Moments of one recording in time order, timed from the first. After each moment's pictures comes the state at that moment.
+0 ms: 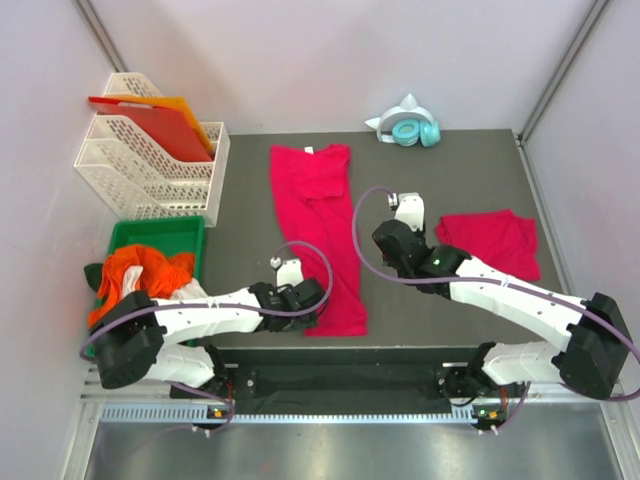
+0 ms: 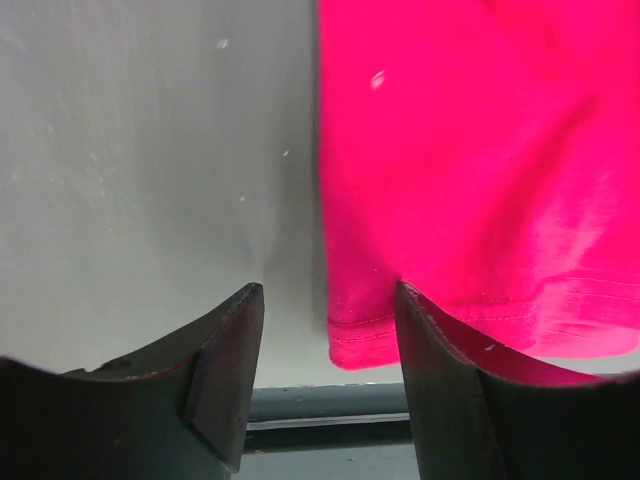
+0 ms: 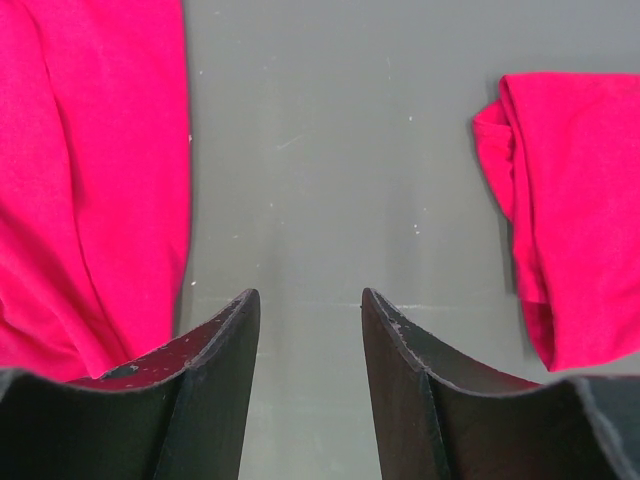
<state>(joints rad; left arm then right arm) -1.07 1.31 0.67 -0.57 -0.37 -1.13 0.88 1.24 0.92 -0.50 0.70 0.53</state>
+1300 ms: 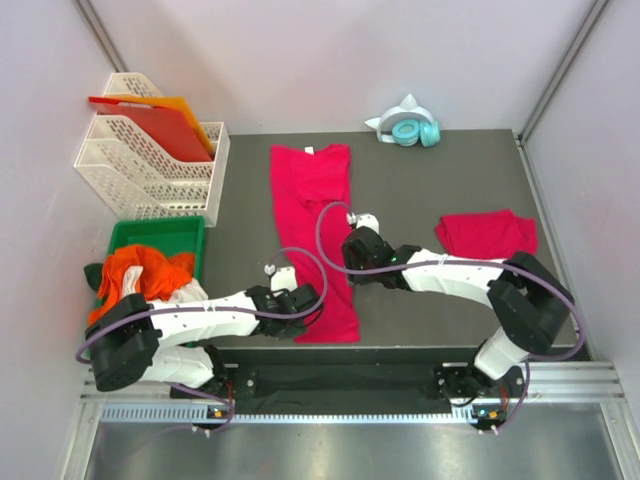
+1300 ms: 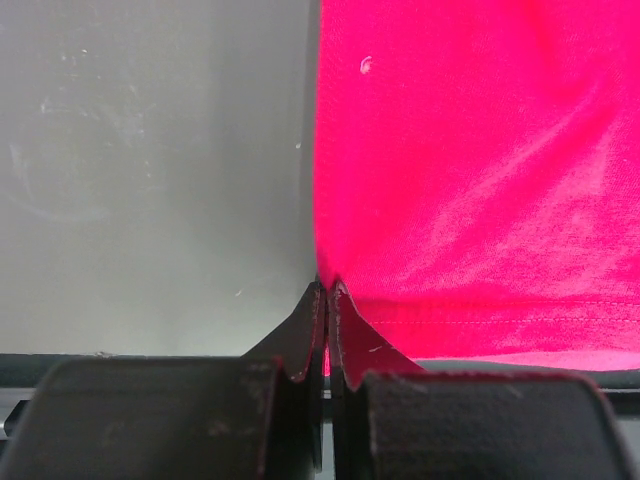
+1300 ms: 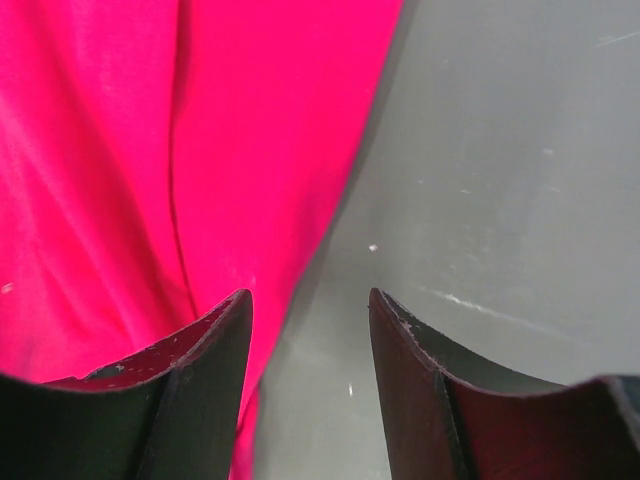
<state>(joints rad) -1.08 1.28 0.63 -0.63 -0.33 -1.18 0.88 1.58 0.91 -0.24 0.27 0.54</state>
